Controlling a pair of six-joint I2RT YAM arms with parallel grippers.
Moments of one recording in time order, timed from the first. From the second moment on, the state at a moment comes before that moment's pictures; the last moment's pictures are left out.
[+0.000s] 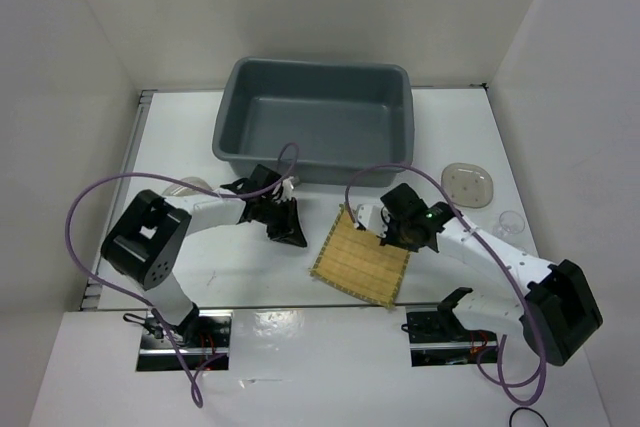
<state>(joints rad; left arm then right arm) -0.51 1.64 0.81 -0.23 0.58 -0.61 0.60 1.13 0.69 -0.69 0.07 -0.70</state>
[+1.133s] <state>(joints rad) -0.49 1.41 0.80 -0.08 0.67 -0.69 0.60 1.71 0.90 -0.75 0.36 -0.86</state>
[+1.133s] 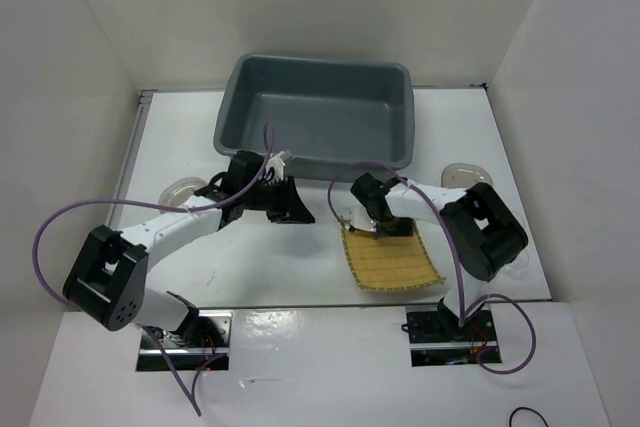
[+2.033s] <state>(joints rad) -0.73 1.55 0.86 -0.02 0.70 -1.31 0.59 1.69 0.90 -0.76 0.28 -0.85</state>
